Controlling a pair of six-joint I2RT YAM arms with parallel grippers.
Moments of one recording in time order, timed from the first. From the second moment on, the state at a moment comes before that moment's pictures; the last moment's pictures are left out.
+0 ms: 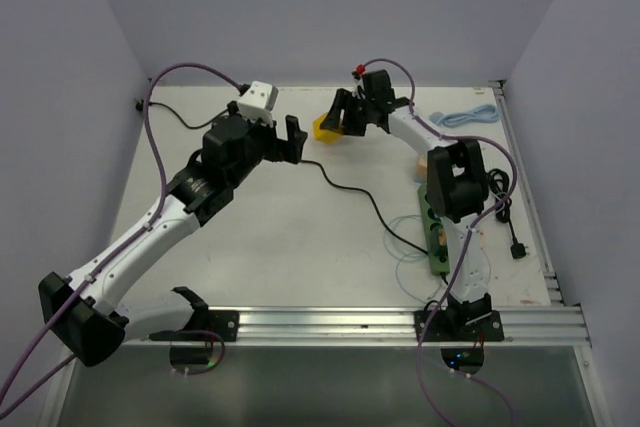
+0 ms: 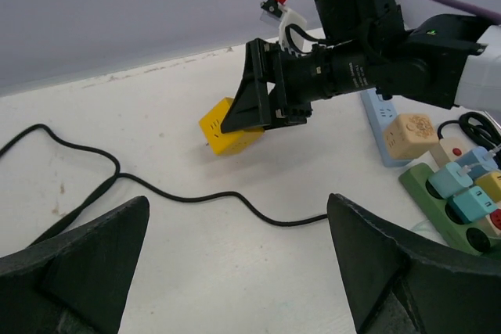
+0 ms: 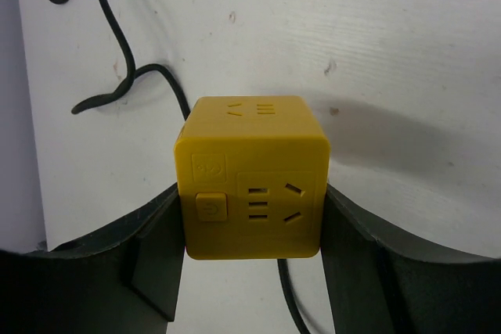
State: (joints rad) left arm -0.62 1.19 1.12 -0.16 -0.17 -0.20; right arm 0.35 2.22 1.83 -0.36 -0.38 0.55
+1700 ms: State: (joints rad) left arm -0.62 1.09 0.96 -0.18 -0.34 -0.04; right arm 0.35 2.34 2.00 -0.40 -0.44 0.65
